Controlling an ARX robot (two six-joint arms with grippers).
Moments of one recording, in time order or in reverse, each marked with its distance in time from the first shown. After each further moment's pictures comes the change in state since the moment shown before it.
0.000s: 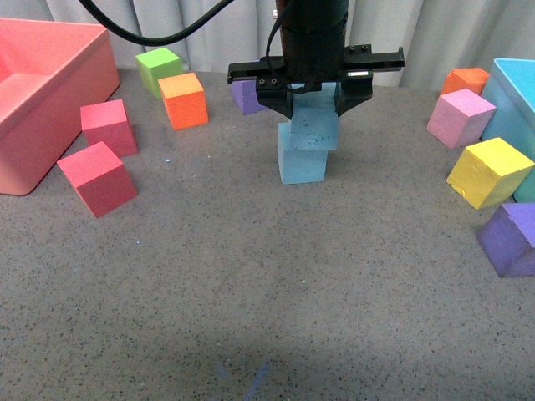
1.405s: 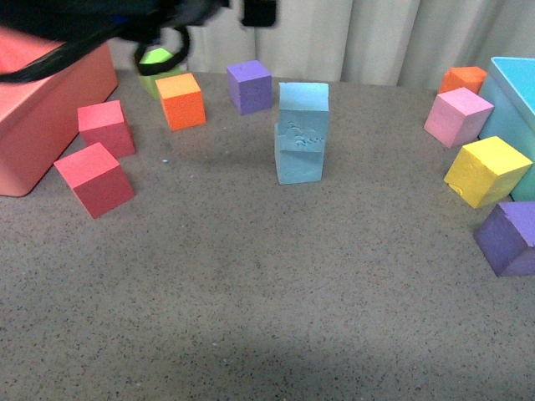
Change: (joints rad) left arm 0.107 -0.576 -1.137 1.497 -0.292 0.393; right arm 0.000 0.000 0.000 0.000 0.003 0.000
